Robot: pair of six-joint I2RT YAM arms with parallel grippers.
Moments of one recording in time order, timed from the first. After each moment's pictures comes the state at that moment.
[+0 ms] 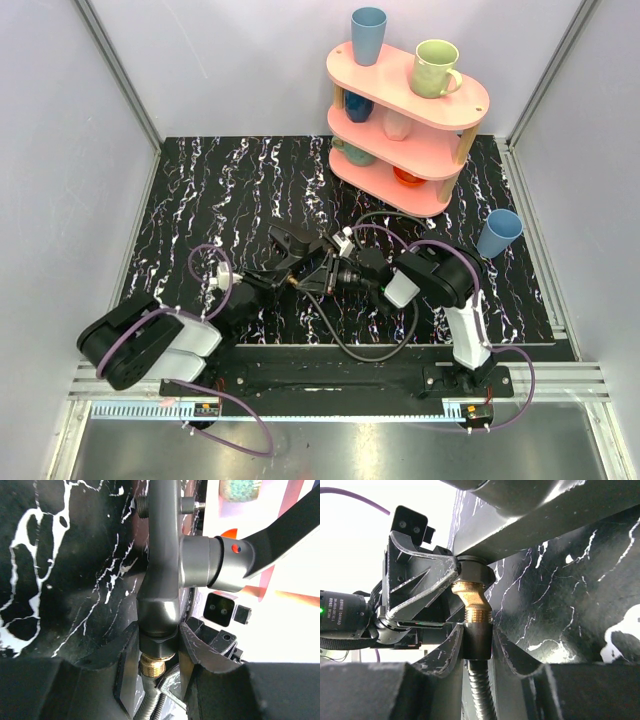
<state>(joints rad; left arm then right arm) -0.69 1.31 0.01 0.92 -0.31 -1.58 0.77 2.10 0.64 1.30 -0.55 1.15</state>
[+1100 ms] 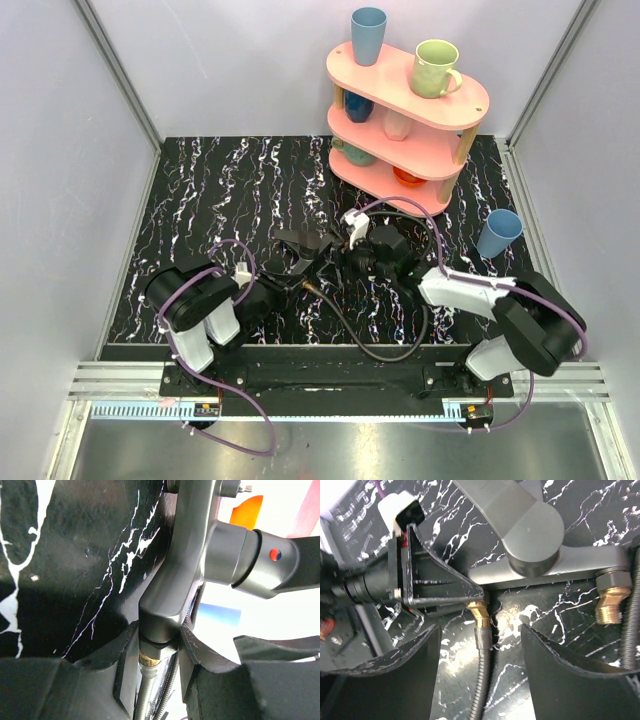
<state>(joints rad) -0.71 1.78 0.07 1.32 -0.18 -1.63 0.73 1.47 0.67 0.40 -0.34 0.37</state>
